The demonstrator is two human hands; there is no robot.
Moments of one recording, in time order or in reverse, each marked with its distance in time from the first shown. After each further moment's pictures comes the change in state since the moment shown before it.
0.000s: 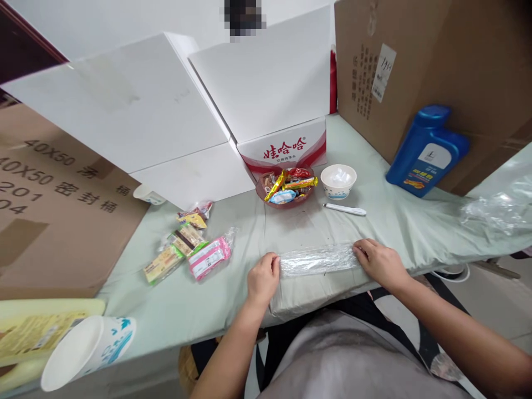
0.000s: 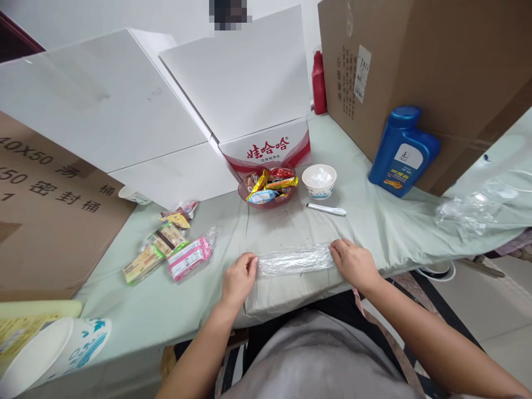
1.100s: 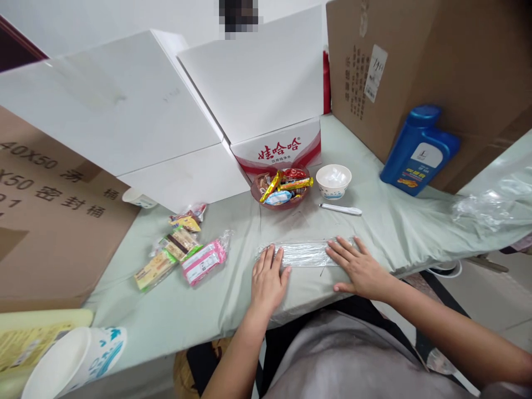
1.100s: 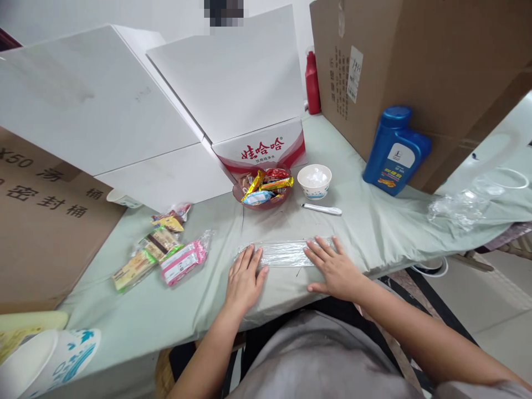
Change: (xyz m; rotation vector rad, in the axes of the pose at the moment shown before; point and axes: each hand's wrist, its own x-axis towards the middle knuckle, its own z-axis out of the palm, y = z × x) left_hand -0.011 0.008 0.012 0.154 -0.066 0.179; right_hand -0.007 -0.016 0.014 -0.014 -0.084 -0.506
